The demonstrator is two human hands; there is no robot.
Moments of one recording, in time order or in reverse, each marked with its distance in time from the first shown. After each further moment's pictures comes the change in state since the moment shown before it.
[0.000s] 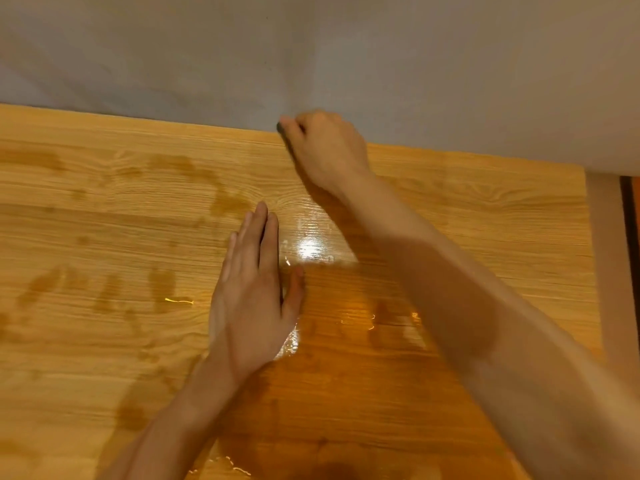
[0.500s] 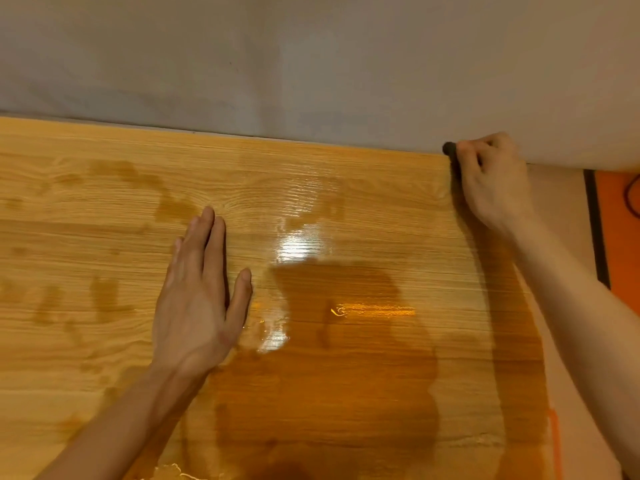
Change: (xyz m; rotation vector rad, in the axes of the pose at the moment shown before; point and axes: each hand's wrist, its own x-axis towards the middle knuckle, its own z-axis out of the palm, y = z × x) left_hand -0.003 0.002 -0.004 0.027 -0.031 -0.009; right_hand -0.078 0.220 -0.105 -0.048 0.159 0.265
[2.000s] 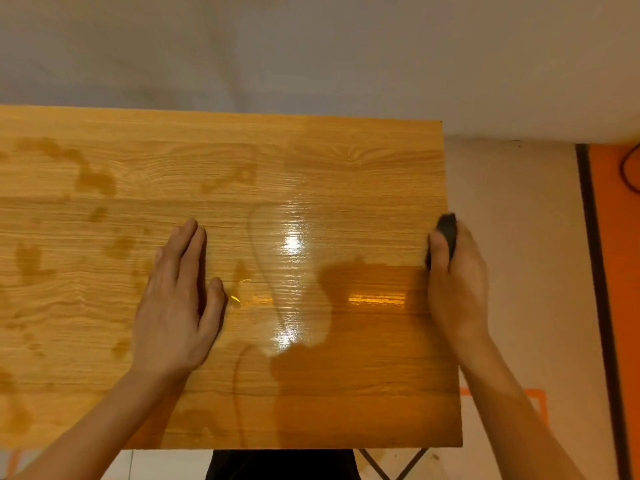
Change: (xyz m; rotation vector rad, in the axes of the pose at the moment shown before) left_hand -0.049 0.078 0.024 -0.061 -0.007 -0.010; right_hand -0.163 0.066 -0.018 0.473 0.014 0.276
